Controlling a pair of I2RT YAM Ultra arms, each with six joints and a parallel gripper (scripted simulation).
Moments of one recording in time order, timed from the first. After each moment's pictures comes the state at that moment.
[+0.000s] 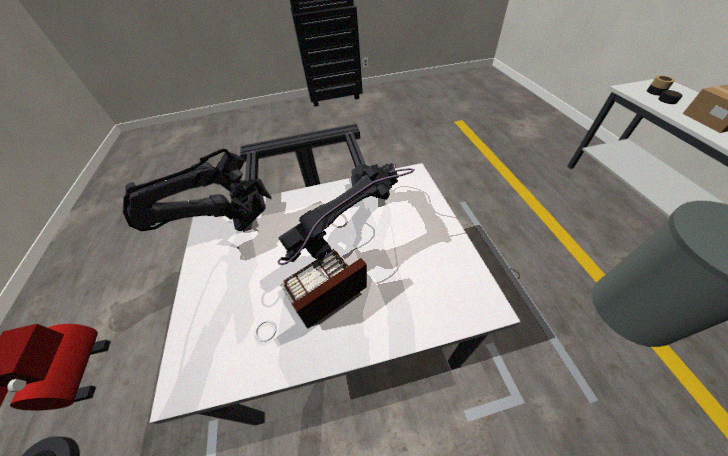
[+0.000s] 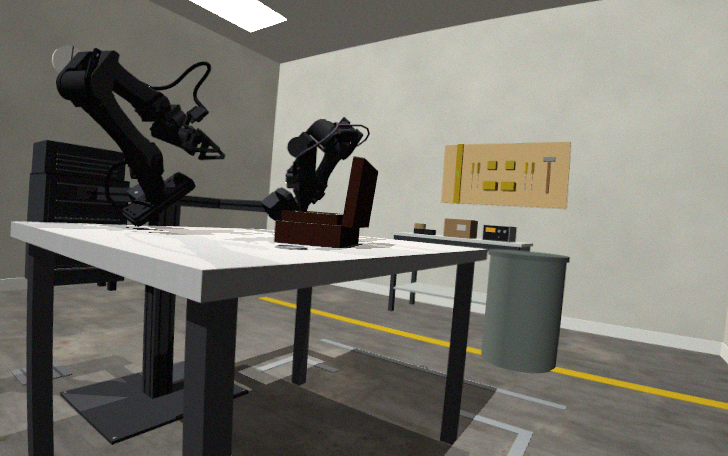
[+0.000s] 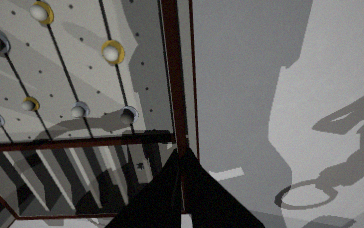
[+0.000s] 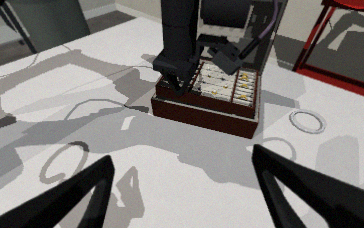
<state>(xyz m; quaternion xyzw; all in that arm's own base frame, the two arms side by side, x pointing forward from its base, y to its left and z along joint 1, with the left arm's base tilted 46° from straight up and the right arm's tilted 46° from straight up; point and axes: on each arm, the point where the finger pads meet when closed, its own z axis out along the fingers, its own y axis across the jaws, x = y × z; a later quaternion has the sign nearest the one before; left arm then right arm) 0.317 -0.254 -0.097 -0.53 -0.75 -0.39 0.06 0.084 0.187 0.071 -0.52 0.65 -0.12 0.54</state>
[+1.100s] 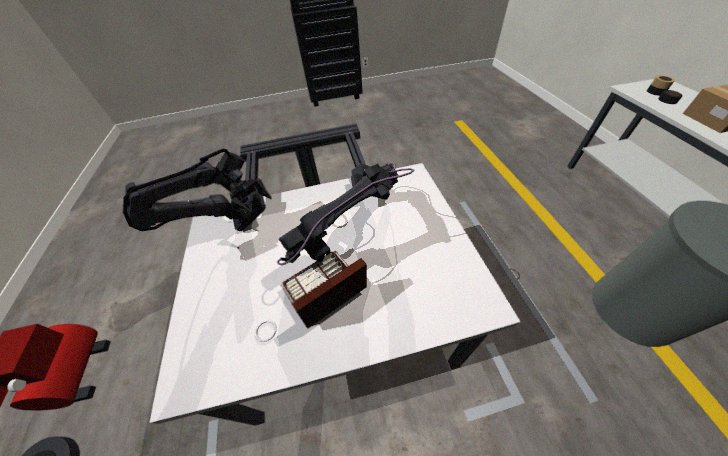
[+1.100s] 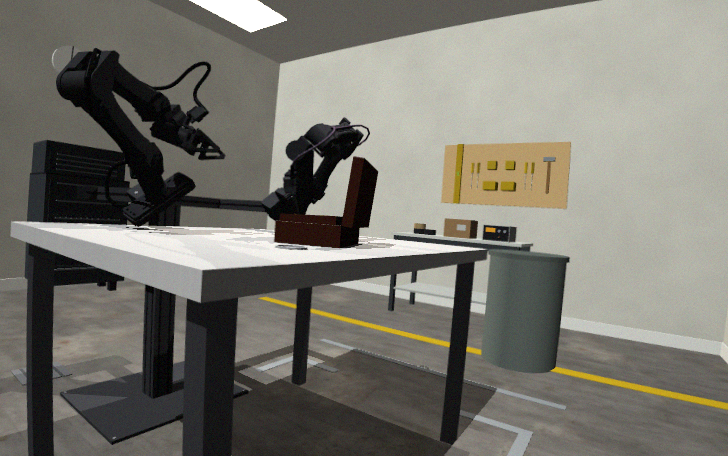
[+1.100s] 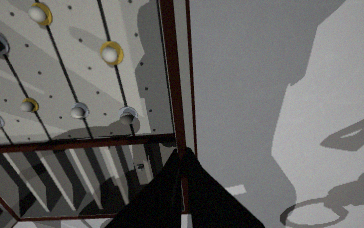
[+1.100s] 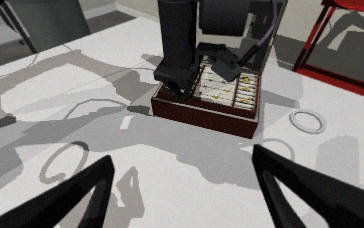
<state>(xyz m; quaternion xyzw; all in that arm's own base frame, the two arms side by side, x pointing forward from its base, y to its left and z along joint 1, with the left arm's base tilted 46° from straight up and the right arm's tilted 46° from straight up) 0.321 -0.250 -0.110 -0.53 -0.75 -0.40 0.04 0.084 0.187 0.071 -0.52 0.65 -0.12 0.54</state>
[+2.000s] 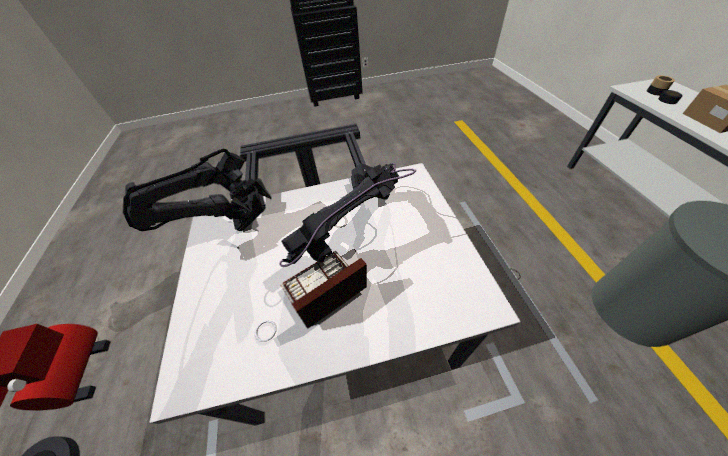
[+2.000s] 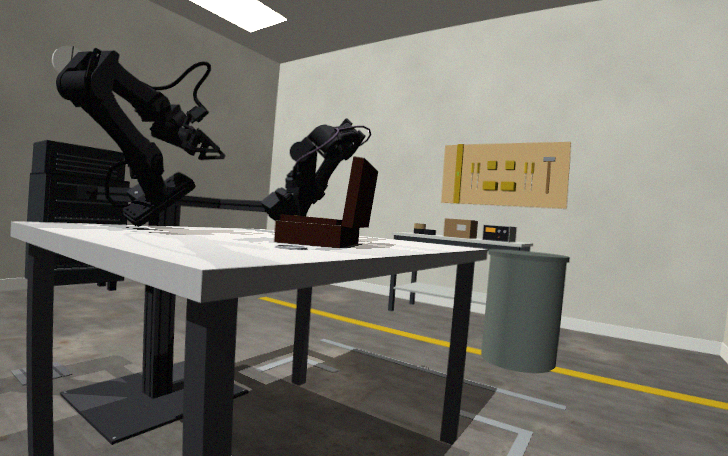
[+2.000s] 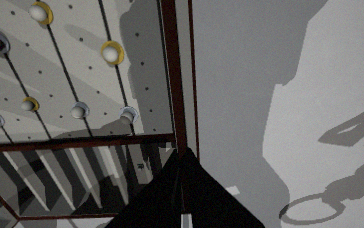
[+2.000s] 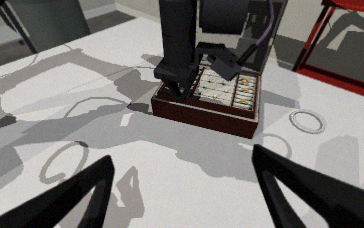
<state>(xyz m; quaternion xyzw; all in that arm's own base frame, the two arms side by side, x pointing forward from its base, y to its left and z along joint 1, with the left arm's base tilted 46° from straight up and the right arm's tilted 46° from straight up) 0.323 -0.247 -0.110 -0.53 -0.75 -0.38 0.05 0.084 0.187 0.071 -0.52 0.65 -0.12 0.54</state>
